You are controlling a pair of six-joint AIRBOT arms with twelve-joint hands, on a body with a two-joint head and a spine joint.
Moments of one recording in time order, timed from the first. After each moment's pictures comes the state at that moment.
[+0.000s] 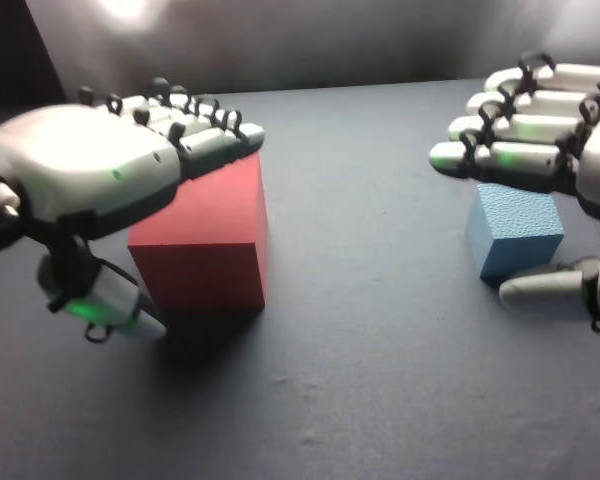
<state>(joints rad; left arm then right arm) 0.22 -0.74 0.73 -0.63 -0.29 1.55 -0.28 -0.62 0.69 -0.13 0.36 -1.06</state>
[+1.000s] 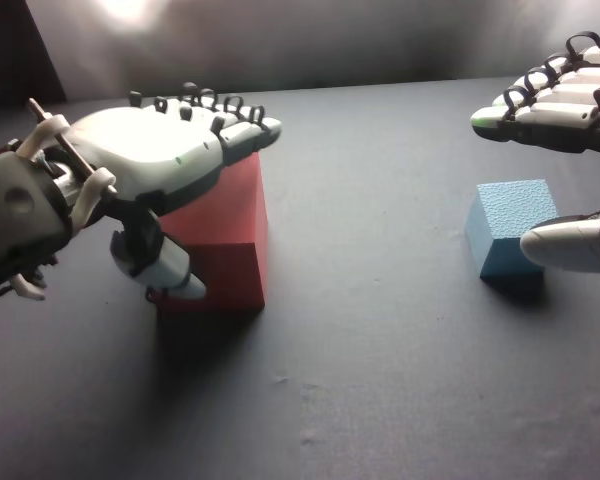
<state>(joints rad) 0.24 -0.96 0.93 -0.90 -0.39 1.82 -0.26 -0.62 0.75 0.05 0.37 -1.07</state>
